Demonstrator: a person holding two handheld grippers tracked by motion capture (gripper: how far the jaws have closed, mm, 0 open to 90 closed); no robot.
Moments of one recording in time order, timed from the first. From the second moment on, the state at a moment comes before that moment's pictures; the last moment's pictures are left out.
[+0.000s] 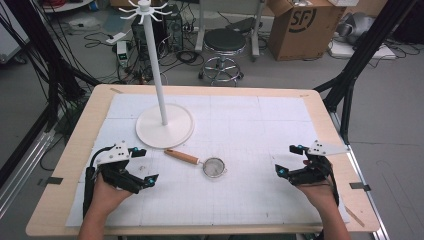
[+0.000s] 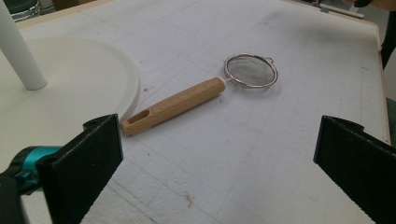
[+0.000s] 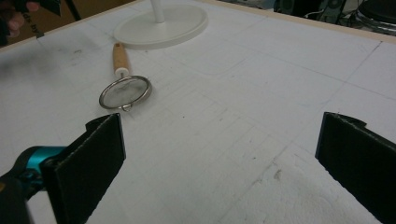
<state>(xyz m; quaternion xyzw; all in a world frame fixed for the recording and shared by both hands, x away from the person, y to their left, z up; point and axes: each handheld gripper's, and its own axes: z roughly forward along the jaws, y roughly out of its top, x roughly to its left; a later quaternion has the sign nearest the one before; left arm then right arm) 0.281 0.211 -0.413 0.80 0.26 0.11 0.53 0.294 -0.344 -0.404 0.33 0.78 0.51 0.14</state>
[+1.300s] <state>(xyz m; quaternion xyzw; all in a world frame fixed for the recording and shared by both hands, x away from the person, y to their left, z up) 0.322 0.157 -0.398 0.86 0.23 0.09 0.44 0.291 -0.343 -0.406 0.33 0.78 0.51 0.14</state>
